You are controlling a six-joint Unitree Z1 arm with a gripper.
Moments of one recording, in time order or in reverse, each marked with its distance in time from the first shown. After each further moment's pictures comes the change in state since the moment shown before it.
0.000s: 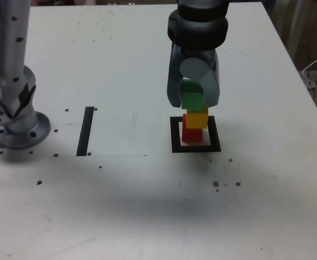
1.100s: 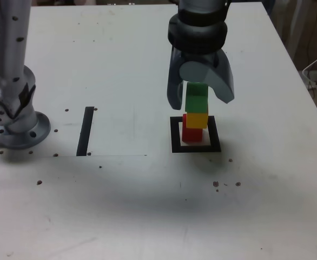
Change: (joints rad) arm 0.011 -0.001 0.033 -0.025 -0.004 0.005
